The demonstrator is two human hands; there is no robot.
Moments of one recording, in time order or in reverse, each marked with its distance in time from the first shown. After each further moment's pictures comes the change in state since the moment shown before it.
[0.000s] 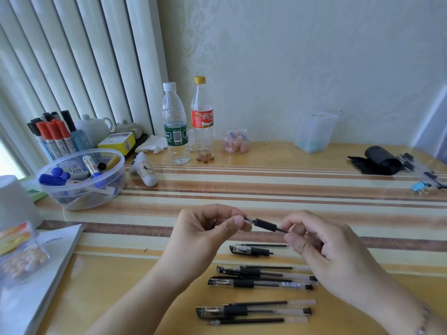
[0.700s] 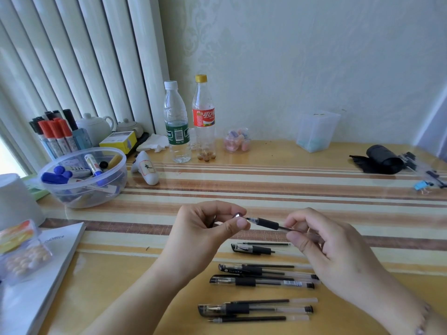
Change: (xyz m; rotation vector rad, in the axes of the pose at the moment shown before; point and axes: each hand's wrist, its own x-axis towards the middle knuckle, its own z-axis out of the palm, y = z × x) left_hand 0.001 0.002 -0.003 0.073 0.037 -0.037; right_hand 0.001 0.003 0.005 -0.028 0.048 0.001
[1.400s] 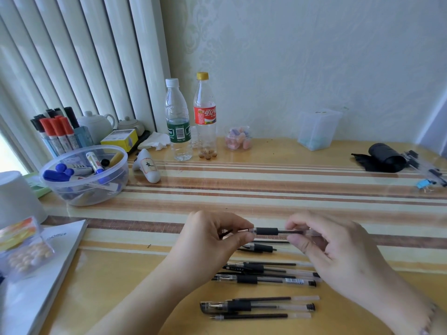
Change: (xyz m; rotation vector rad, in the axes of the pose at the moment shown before) left_hand -0.003 -0.017 -0.004 0.481 -0.078 0.079; right_hand 0.000 -0.006 -0.006 -0.066 0.016 -0.057
